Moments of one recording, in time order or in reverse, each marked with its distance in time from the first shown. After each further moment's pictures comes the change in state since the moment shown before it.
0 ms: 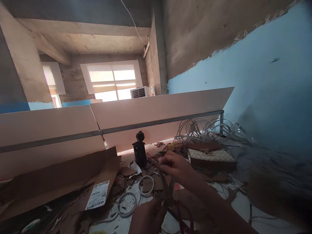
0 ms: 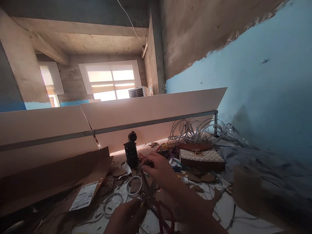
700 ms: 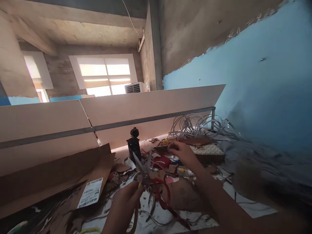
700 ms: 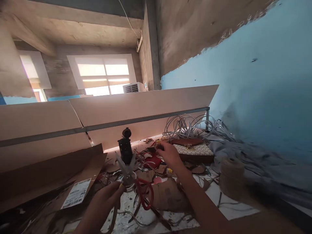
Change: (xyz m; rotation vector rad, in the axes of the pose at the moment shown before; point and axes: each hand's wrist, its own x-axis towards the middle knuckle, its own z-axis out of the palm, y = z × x) left_hand 0.002 -0.018 -0.040 -0.222 0.174 -0.001; right_hand 0.015 0.061 -0.047 -0.238 0.191 0.264
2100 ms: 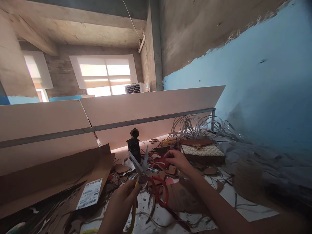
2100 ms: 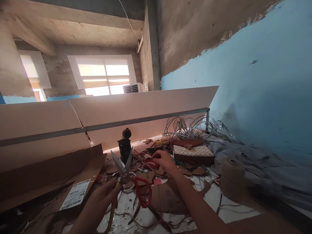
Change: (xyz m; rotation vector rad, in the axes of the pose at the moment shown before) left_hand 0.000 0.004 -0.012 -0.083 0.060 0.013; right_hand 0.007 0.040 0.040 0.234 -0.140 0.066
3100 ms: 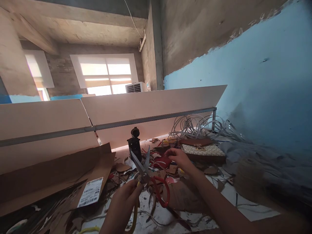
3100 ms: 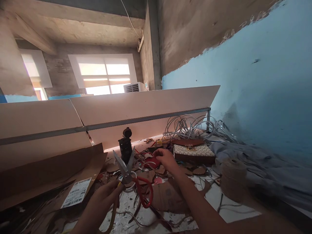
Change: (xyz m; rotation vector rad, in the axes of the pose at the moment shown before) left_hand 0.002 -0.003 0.007 -0.002 -0.061 -0.032; right_hand 0.003 0.003 -0.003 0.013 0.011 0.001
